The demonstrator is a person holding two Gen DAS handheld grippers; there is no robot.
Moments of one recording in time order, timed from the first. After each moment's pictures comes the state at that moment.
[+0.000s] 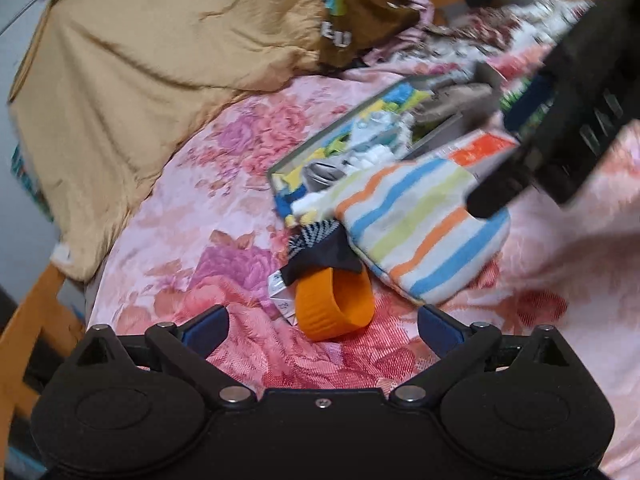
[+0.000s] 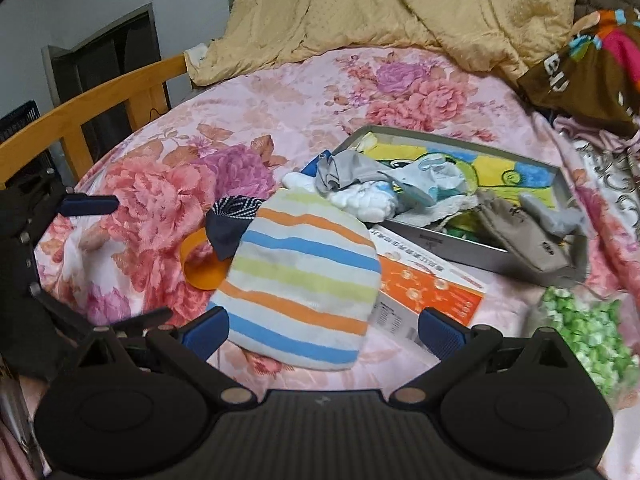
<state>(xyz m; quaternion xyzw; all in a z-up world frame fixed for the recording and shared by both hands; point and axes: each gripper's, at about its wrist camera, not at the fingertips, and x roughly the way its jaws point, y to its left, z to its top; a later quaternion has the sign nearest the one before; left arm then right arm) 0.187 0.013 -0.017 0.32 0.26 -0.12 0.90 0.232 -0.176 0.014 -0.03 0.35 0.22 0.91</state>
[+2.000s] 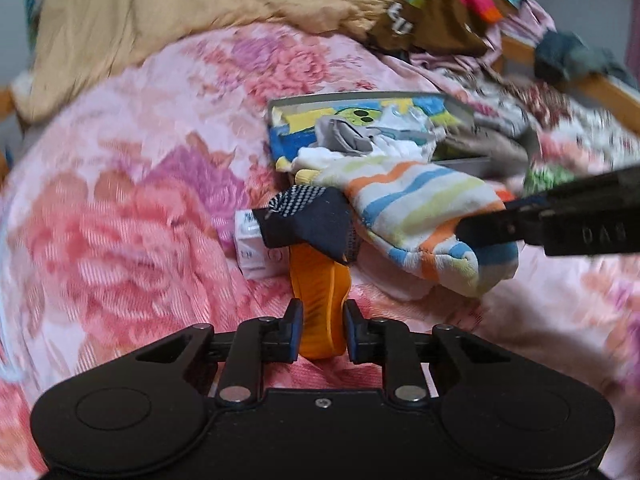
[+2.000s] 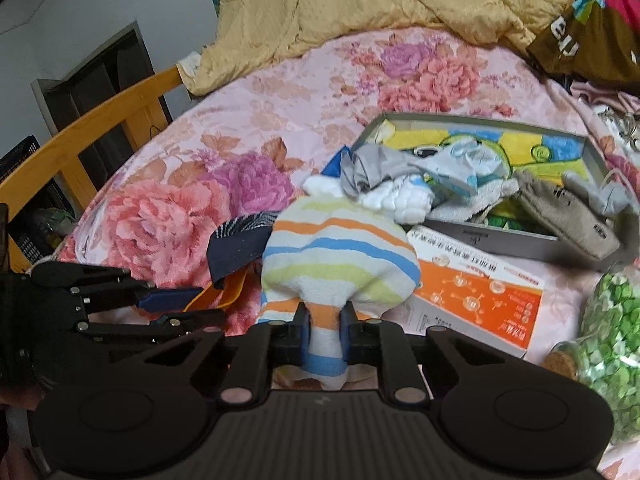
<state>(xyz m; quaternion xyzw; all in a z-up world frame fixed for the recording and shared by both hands) 0.237 0.061 -0.024 0.03 0.37 -0.15 0.92 0.250 -0.151 0.011 0.02 0.36 0.23 0.90</state>
